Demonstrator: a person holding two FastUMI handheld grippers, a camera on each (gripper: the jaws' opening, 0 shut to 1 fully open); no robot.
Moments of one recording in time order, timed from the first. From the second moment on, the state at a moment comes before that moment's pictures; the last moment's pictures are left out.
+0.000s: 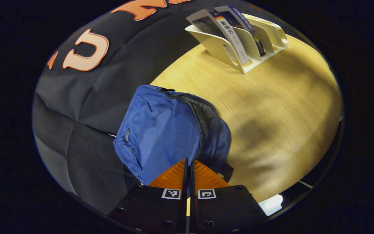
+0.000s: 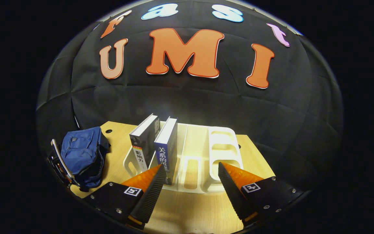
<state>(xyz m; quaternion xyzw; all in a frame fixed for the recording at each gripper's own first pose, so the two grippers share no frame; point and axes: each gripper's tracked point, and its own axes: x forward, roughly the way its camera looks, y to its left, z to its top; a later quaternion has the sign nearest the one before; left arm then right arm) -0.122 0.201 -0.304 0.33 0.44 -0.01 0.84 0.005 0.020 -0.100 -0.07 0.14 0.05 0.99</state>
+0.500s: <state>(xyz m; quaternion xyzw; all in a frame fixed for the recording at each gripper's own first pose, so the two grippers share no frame) -0.073 0.206 -0.225 0.17 0.38 -0.04 0.91 0.020 0.036 -0.072 -0.08 0.13 0.07 0.99</state>
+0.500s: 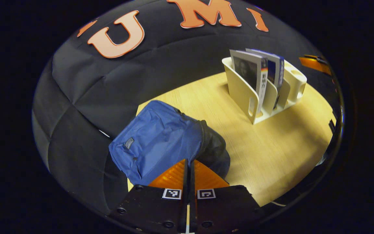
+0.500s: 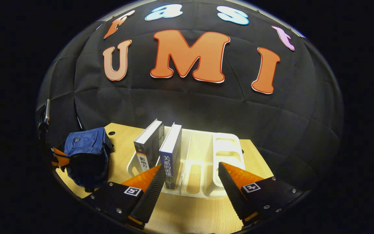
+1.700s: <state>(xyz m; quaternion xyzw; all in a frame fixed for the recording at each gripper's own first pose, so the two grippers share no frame) -0.002 0.274 -0.152 -0.10 0.32 -0.09 0.94 0.084 0.166 -0.075 -0.06 0.31 0.16 0.94</state>
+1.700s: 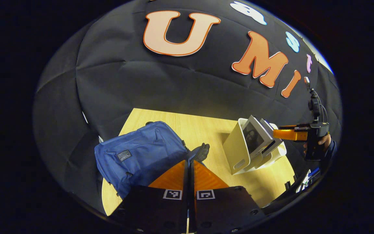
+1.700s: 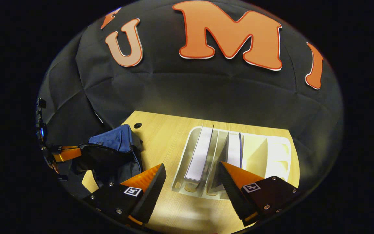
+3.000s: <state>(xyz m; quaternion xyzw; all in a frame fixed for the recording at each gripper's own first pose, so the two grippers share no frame) 0.002 0.279 -0.168 -0.14 0.32 -0.13 0.93 0.151 0.172 -0.157 -0.05 0.54 0.08 0.84</state>
